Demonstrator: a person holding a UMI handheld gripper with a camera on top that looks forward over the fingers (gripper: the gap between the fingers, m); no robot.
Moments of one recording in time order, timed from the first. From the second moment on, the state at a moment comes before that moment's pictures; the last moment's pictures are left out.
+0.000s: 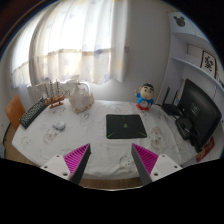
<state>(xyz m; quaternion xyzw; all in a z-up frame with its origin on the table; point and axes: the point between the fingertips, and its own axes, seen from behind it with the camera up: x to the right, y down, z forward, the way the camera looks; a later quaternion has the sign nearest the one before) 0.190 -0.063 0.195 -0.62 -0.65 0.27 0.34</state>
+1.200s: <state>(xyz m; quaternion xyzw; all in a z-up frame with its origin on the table) 0.066 -0.359 0.067 -0.57 -0.68 0.34 0.31</state>
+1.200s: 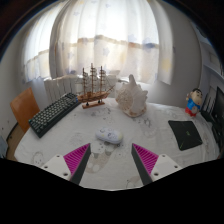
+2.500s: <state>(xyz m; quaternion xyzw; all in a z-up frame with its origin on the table) -0.089 -0.348 -0.011 -0.58 -0.68 0.32 0.32</state>
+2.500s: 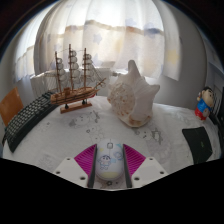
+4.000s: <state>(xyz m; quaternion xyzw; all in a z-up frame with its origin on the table) 0.001 0.022 0.122 -0.67 -0.64 0.24 0.30</state>
